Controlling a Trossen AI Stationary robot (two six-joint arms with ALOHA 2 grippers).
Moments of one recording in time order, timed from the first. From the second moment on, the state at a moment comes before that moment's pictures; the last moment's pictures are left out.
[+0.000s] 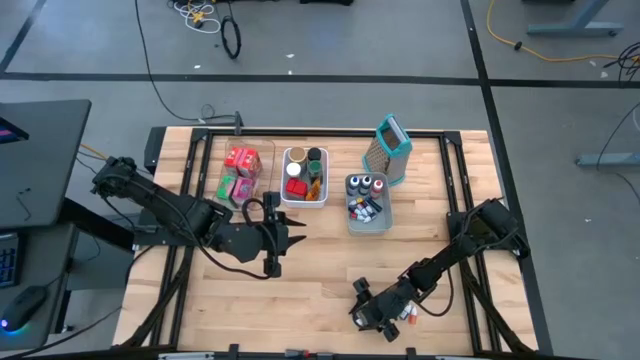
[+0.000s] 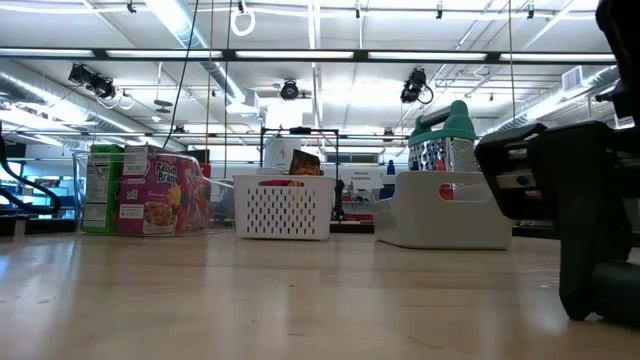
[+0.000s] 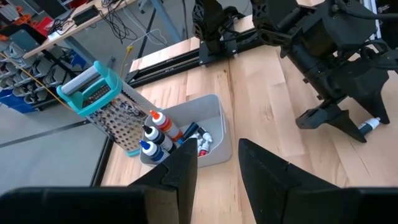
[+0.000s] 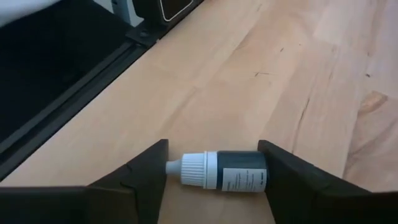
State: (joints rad) left arm -0.47 1.41 1.40 -0.57 -0.65 0.06; right arm 0.67 1.96 0.77 0.51 0.08 0.06
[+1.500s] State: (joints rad) left arm -0.47 1.41 1.40 -0.56 -0.58 0.04; right arm 0.19 1.34 0.60 -0.07 0.56 0.12
